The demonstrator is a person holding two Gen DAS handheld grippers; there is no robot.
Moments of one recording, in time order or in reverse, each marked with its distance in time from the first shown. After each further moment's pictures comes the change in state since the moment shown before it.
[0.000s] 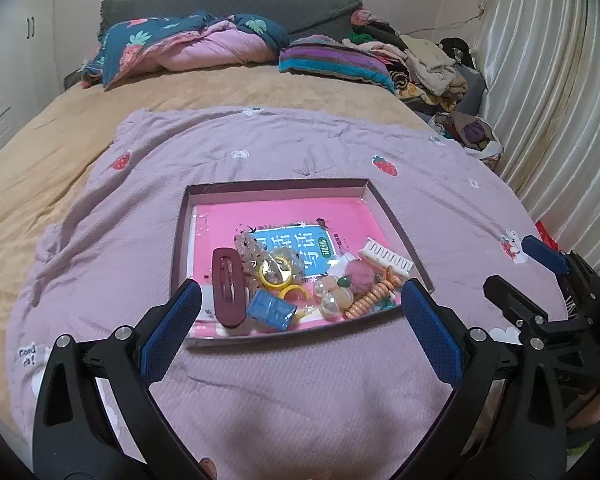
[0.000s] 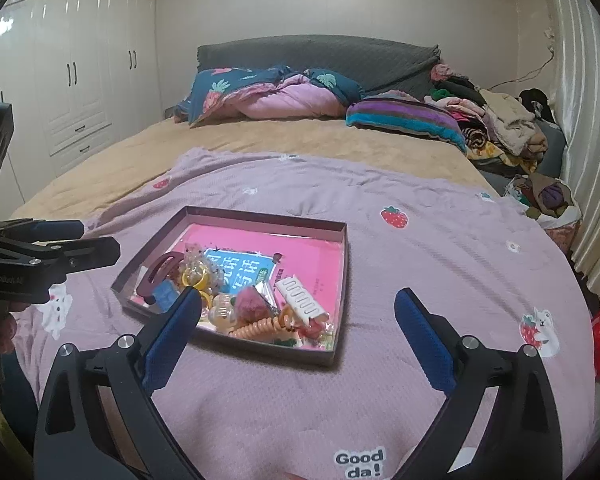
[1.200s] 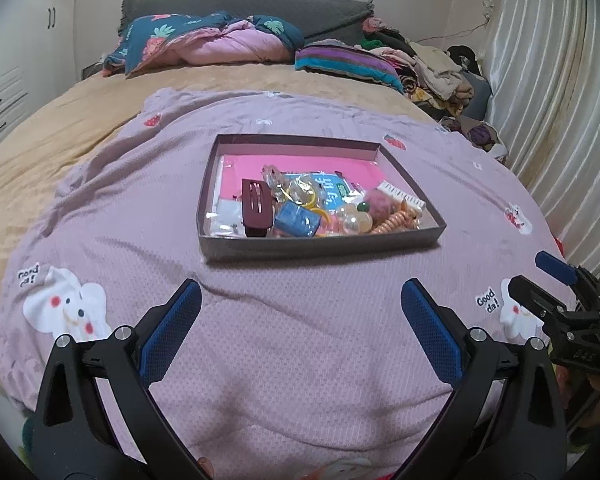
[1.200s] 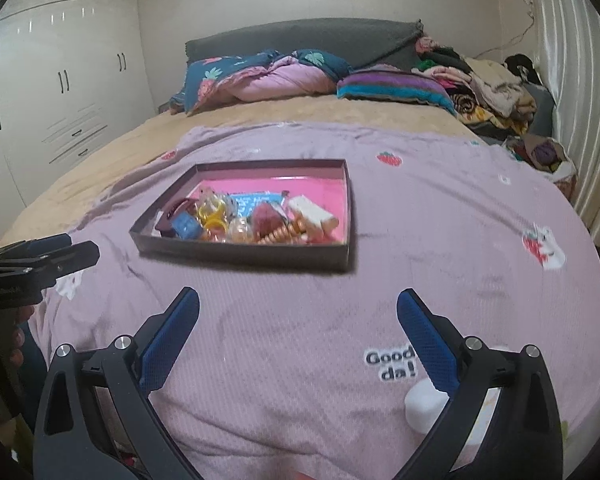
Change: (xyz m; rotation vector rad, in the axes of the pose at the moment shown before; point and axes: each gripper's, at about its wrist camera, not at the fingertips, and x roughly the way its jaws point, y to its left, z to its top) left arm -0.024 0.018 -0.094 -0.034 -0.041 0.024; right arm -0.030 0.019 -0.087 0.095 0.054 0.004
